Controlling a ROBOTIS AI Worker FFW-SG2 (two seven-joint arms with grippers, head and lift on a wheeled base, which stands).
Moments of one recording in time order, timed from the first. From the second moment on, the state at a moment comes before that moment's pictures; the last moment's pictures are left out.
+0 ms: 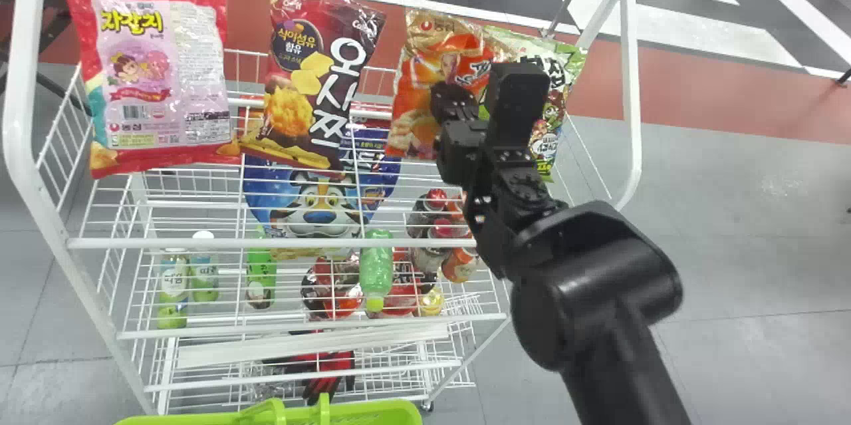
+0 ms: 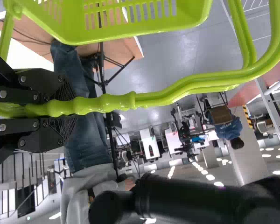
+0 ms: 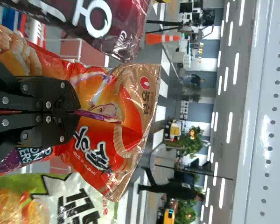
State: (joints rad) left arm 0.65 0.14 -0.17 -2.25 0.30 1.33 -1.02; right arm 0.09 -0.27 0.14 -2.06 -0.22 0.58 -0.26
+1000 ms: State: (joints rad) left arm 0.64 0.13 -0.16 -2.29 0.31 1.34 -0.98; right arm 0.53 -0.31 -0.25 -2.79 -0.67 1.57 -0.17
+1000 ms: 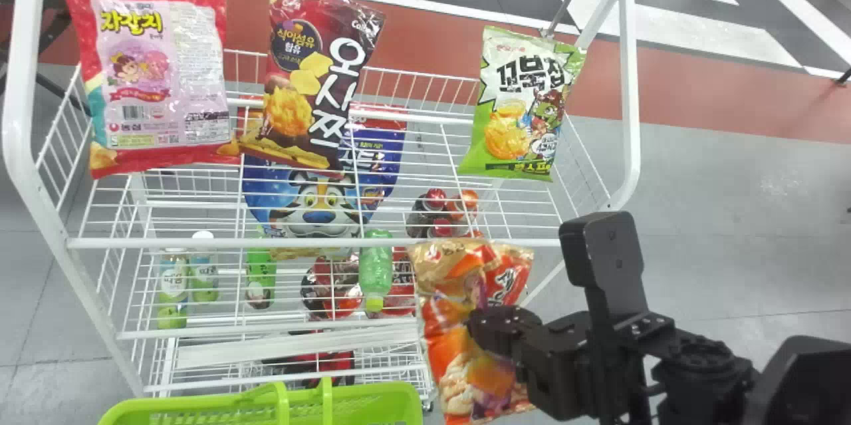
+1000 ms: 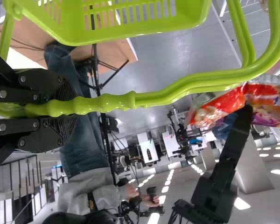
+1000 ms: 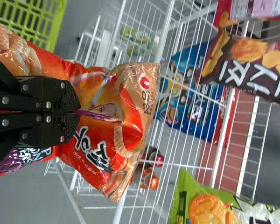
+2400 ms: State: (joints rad) left arm 0.62 0.10 -0.15 -2.31 0.30 1.34 -0.97; right arm 0.55 -0.39 0.20 -2.49 -0.60 1.57 -0.15
